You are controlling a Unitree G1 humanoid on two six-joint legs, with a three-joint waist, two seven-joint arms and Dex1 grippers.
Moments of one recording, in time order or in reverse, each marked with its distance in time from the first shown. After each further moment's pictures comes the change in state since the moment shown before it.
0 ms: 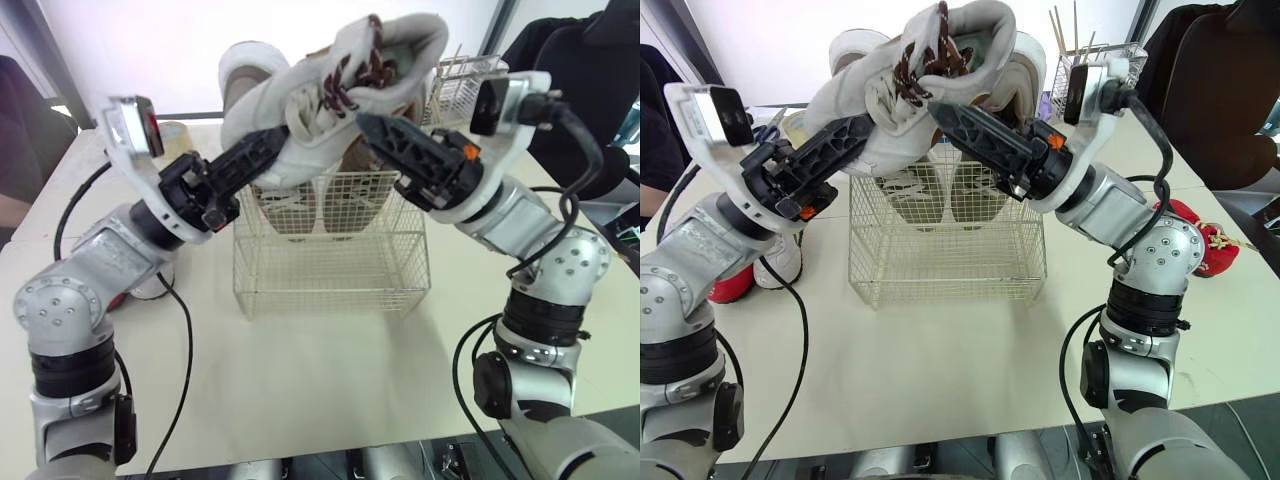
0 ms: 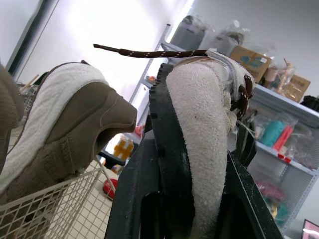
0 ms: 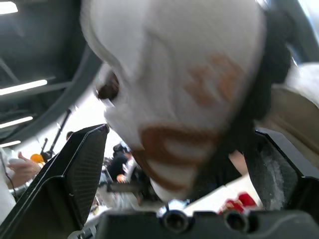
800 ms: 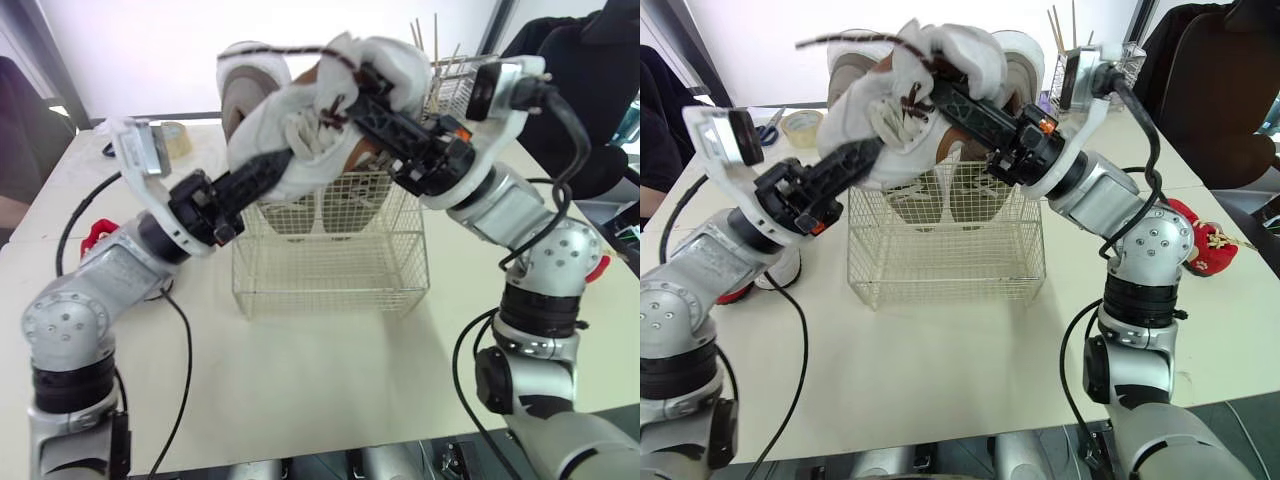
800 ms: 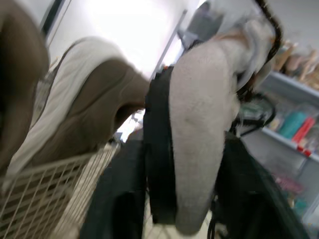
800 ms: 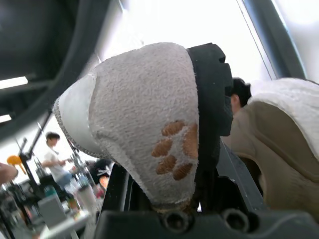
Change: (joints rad) left arm 0.091 0.058 -0.045 -0.050 0.073 -0.001 -0.026; right arm -0.049 -0.075 0.080 0.042 -0.052 -0.067 0.004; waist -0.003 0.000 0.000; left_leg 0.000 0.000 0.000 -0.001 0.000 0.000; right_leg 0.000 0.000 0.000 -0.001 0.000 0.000
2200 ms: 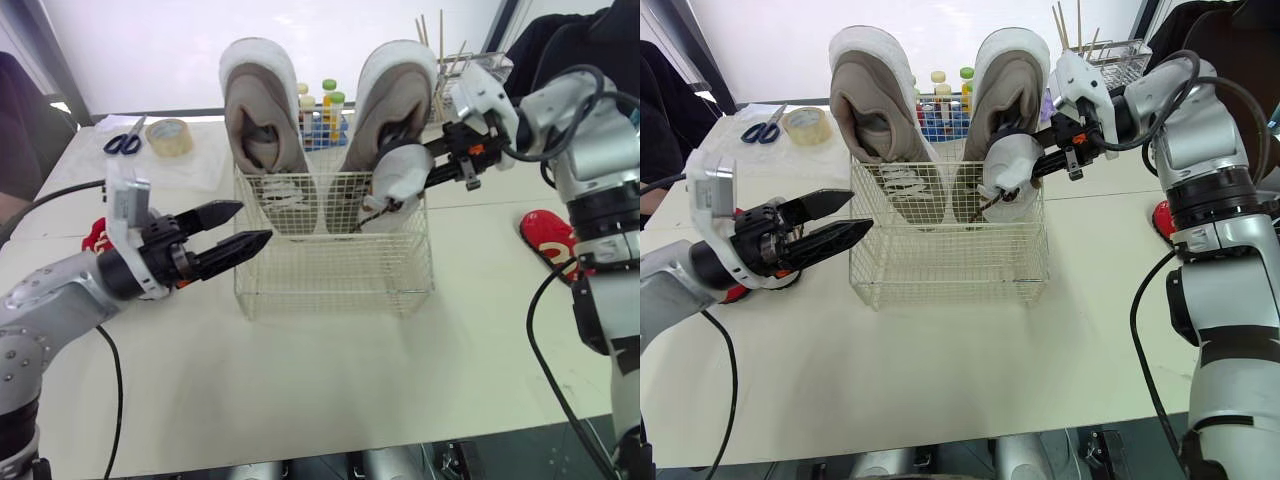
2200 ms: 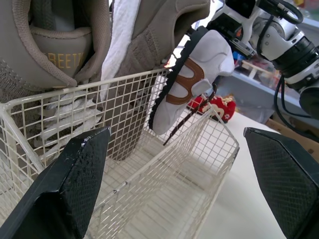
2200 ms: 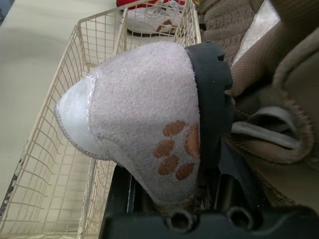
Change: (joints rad) left arm 0.213 0.218 0.133 -0.094 0.243 0.024 -0.184; right arm -0.382 -0.422 0.529 0.731 -1.032 -0.727 1.127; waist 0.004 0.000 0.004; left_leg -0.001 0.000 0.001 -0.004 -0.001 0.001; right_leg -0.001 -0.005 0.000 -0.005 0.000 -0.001
